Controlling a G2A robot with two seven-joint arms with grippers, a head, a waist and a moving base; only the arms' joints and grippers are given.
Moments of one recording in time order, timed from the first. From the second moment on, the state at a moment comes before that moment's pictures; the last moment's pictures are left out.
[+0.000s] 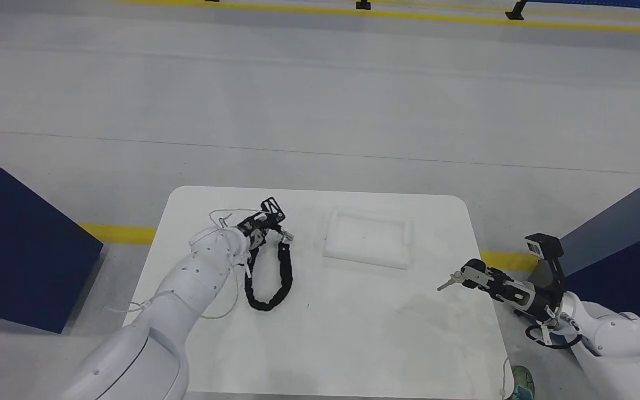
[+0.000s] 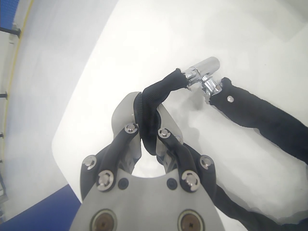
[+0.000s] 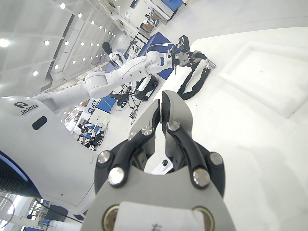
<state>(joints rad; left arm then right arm) 0.41 -1.51 -0.61 -0.22 1.56 -0.29 0.08 -1.46 -0.68 1.53 -1.43 0.54 -0.86 0.96</state>
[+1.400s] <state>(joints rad) 1.50 -1.03 -1.45 -1.76 1.62 -0.23 0.91 -1.46 -0.68 1.53 -1.43 0.54 -0.86 0.96</state>
